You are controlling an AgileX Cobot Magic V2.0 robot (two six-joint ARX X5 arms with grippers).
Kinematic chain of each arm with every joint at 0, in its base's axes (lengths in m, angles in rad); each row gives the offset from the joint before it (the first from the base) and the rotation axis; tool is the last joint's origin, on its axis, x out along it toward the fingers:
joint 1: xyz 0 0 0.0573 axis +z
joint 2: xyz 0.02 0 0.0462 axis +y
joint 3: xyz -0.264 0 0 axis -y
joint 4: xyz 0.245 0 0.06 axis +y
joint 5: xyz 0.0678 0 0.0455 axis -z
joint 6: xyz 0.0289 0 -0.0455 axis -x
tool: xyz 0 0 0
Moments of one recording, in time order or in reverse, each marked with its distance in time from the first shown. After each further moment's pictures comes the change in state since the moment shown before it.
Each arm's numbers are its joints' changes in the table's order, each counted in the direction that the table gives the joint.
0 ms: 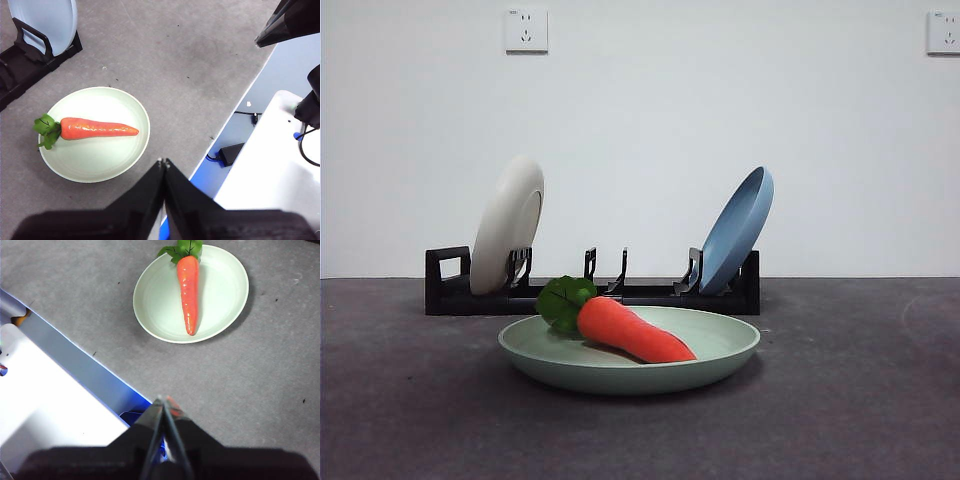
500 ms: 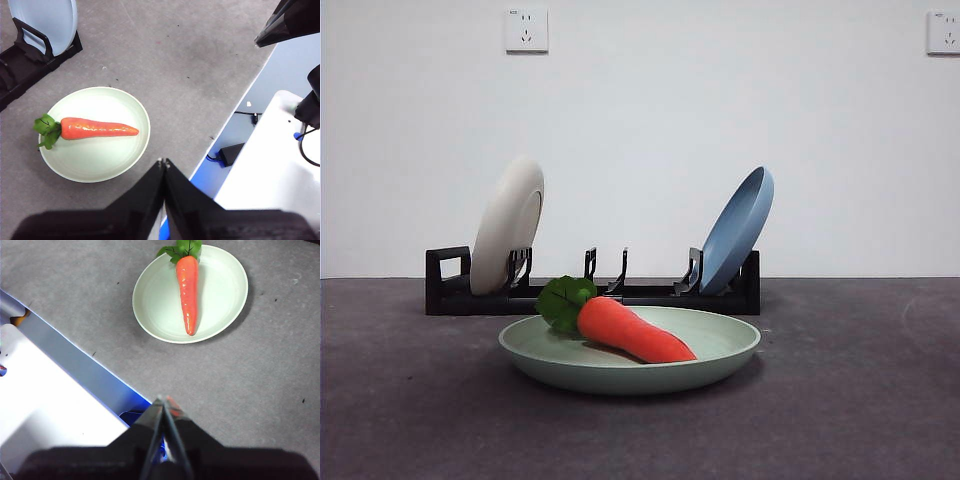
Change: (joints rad) left arm 0.000 0.000 0.000 -0.001 -0.008 0.000; right arm 0.000 0.000 0.000 0.000 0.001 0.000
